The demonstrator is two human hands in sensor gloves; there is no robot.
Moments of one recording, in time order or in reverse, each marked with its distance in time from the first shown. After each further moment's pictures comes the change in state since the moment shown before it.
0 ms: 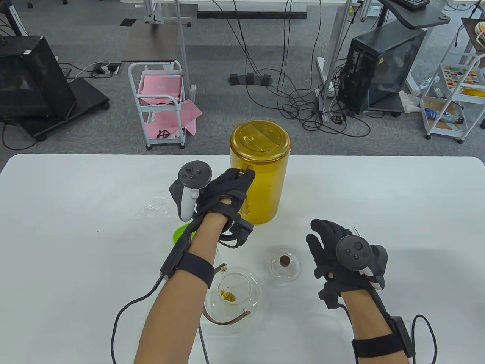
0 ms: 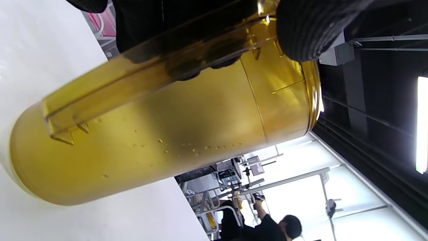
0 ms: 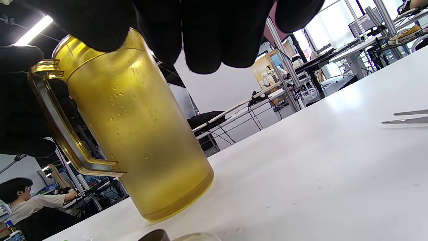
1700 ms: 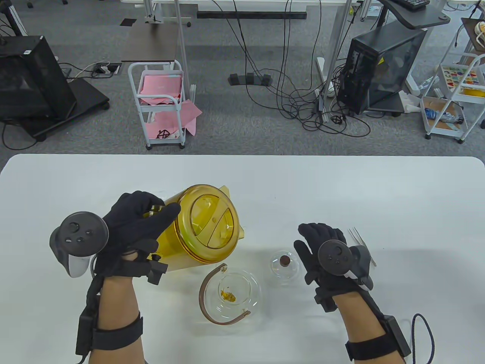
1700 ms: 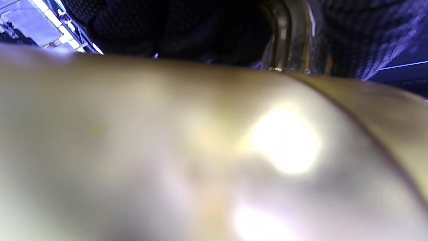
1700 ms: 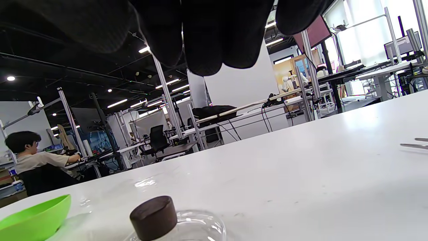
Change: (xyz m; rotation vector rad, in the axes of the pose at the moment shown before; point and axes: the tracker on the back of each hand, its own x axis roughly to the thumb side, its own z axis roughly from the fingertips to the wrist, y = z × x) left_hand 0.018 0.151 0.164 0.293 -0.532 -0.311; right_hand 0.030 0.014 0.002 0.056 -0.096 0.192
